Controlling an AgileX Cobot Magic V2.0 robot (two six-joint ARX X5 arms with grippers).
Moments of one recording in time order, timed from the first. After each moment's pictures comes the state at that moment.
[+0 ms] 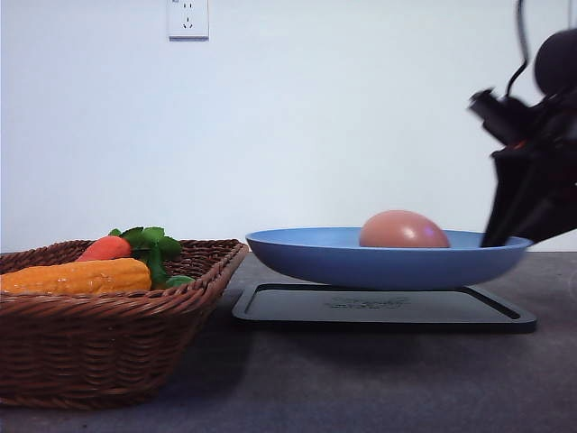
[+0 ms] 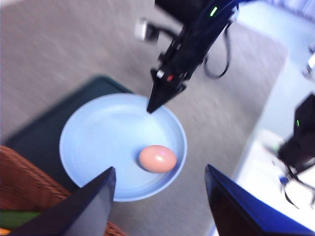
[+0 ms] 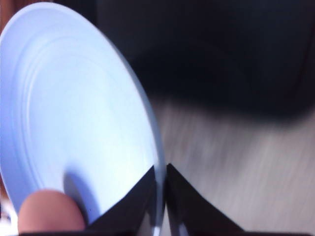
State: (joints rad) left_arx -0.95 0.86 1.07 -0.63 0.05 -0.10; right_arx 0.12 1.57 0.99 -0.68 -0.64 0.21
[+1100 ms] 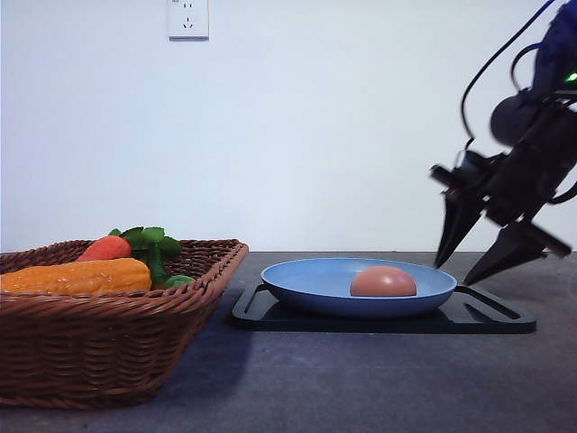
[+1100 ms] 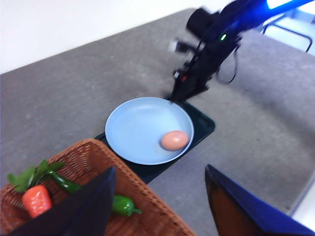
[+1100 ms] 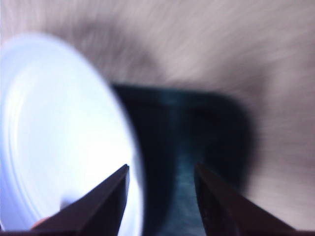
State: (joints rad) left_arx -0.95 0.75 1.07 -0.73 -0.21 -0.10; right_arx 0.02 1.92 1.35 -0.58 -0.56 0.21
